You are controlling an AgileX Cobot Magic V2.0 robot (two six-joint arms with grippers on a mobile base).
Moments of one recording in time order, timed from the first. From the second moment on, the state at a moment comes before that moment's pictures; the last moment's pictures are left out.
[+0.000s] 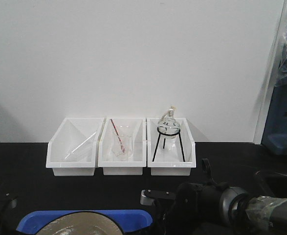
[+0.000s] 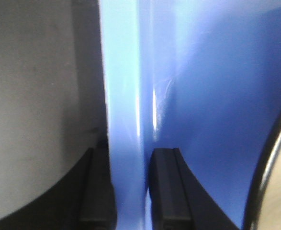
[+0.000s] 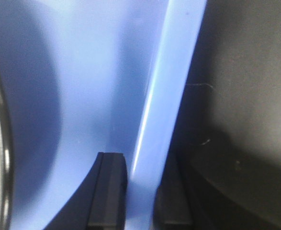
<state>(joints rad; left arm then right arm) 0.00 1.83 -1.04 -0.26 0.69 0.22 0.53 2.05 -1.33 0.43 0.61 0.01</state>
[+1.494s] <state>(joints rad) 0.00 1.68 -1.29 -0.68 1.06 0.06 0.29 1.74 -1.36 0.47 0.94 0.09</state>
